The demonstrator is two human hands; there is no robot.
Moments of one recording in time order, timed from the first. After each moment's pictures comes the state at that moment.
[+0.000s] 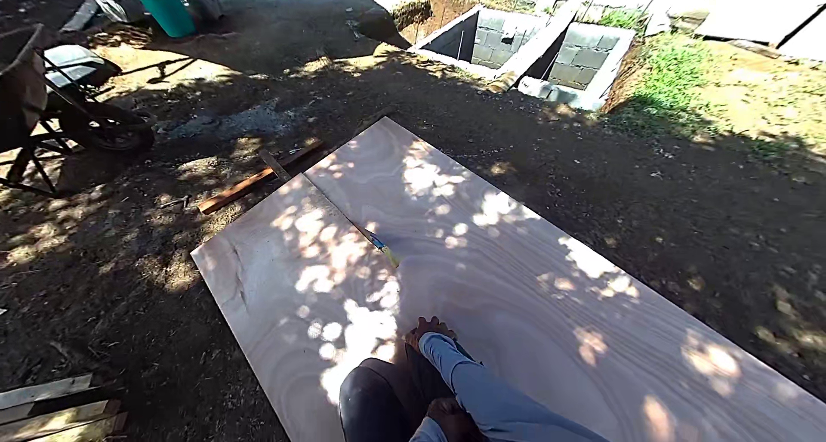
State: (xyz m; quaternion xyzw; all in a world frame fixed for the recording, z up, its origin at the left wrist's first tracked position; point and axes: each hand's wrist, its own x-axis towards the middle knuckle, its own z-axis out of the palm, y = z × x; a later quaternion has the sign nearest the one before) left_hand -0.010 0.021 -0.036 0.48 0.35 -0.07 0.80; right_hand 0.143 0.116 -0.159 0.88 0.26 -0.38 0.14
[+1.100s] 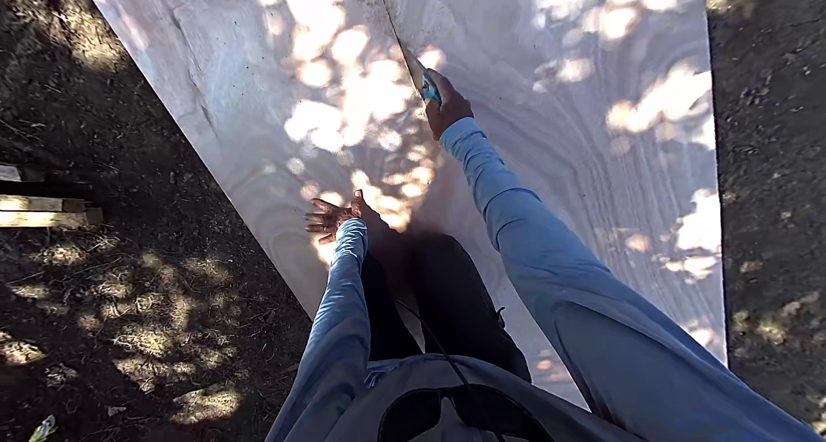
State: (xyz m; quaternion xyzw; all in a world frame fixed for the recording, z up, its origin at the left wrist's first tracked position) left_hand -0.028 0.250 -0.315 0.40 0.89 -0.15 0.16; right_hand 0.262 0.390 -0.182 0.80 0.47 -0.35 -0.12
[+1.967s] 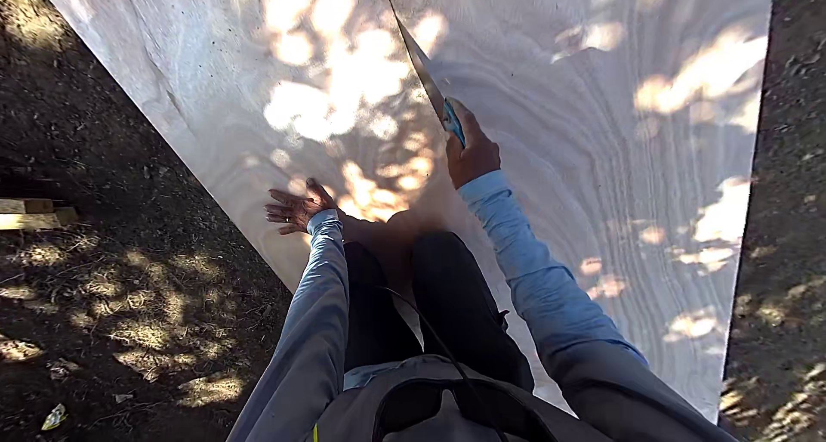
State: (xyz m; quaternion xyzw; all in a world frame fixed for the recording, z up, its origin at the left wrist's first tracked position) left_hand -0.074 0.293 -0.334 0.38 0.93 0.00 0.04; right_hand 0.233 0.295 -0.111 0.85 0.47 -0.24 -0.03
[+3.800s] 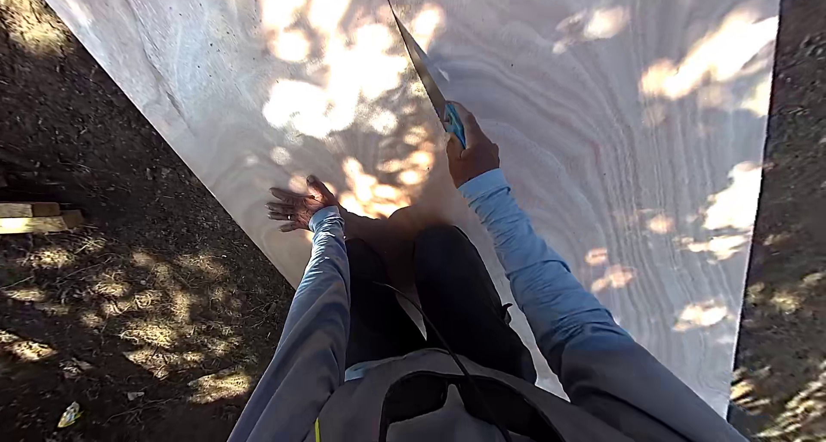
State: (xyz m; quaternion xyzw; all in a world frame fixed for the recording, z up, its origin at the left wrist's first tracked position) left_hand -0.076 0.293 -0.340 0.38 0.92 0.01 0.02; right_hand 0.222 0.276 -0.109 0.85 0.49 -0.16 -0.08
